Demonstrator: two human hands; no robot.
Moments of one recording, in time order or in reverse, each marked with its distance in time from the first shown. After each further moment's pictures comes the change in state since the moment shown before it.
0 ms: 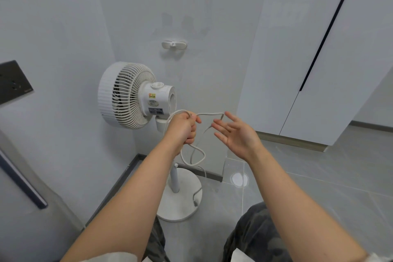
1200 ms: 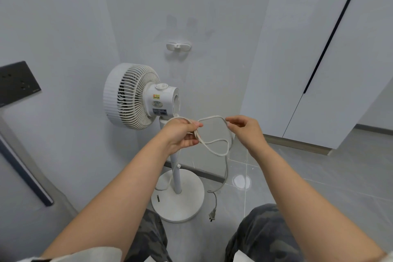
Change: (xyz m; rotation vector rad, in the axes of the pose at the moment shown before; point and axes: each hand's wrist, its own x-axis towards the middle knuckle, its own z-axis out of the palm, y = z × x) left_hand -0.006 0.008 -0.019 -0.040 -0.084 -0.185; right_hand -0.005 -0.009 0.004 -0.931 0.218 -0.408
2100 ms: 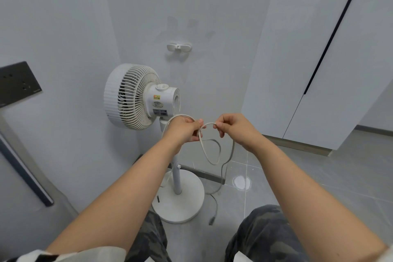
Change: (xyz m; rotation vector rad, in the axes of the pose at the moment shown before) left_hand 0.003 0.001 0.012 0.192 0.153 0.133; right_hand 0.000 -0.026 0.007 -0.185 -0.329 -0.096
